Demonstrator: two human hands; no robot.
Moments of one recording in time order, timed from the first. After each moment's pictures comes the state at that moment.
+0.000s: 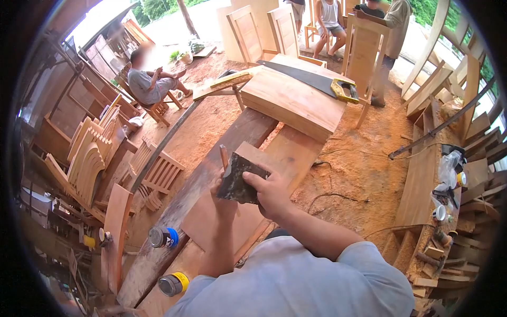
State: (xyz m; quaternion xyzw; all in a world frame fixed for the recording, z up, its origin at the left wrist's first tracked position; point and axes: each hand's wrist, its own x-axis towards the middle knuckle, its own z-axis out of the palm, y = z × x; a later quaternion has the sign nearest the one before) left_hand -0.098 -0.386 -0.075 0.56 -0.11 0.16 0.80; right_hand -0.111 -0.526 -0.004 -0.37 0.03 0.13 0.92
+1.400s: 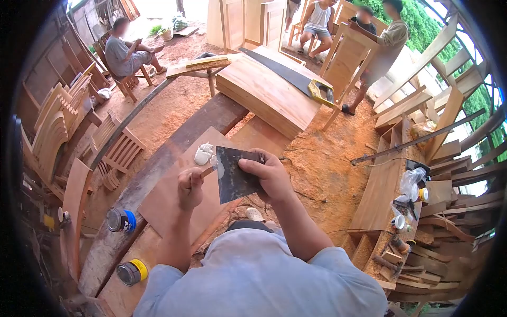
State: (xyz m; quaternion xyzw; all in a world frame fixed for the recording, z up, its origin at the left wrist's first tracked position) left_hand -0.099 -0.364 -0.088 0.75 -0.26 0.24 0.56; right_hand -0.112 -0.595 0.012 -0.45 0.02 0.16 0.88
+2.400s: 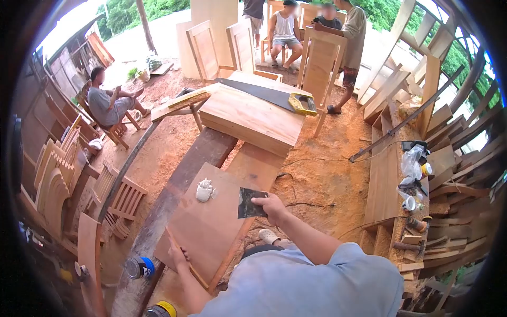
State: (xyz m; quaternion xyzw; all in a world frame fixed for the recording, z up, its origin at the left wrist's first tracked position) left_hand -0.174 -0.226 -0.229 0.58 0.43 0.02 0.69; right_hand -0.094 -0.608 -0.145 -0.46 0.18 0.16 0.86
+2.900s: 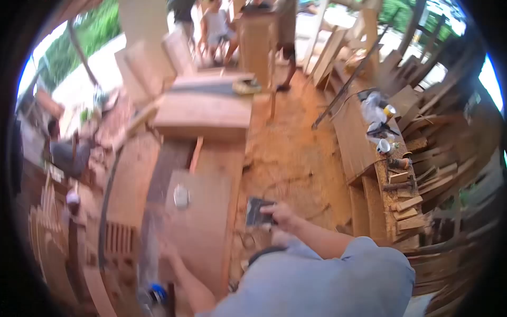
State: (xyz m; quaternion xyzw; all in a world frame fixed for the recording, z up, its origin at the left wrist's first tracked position) left_hand -0.074 -0.207 -0.274 0.85 -0.03 0.37 0.37; right_hand -0.216 -0.626 -0.164 -0.39 0.30 0.06 0.87
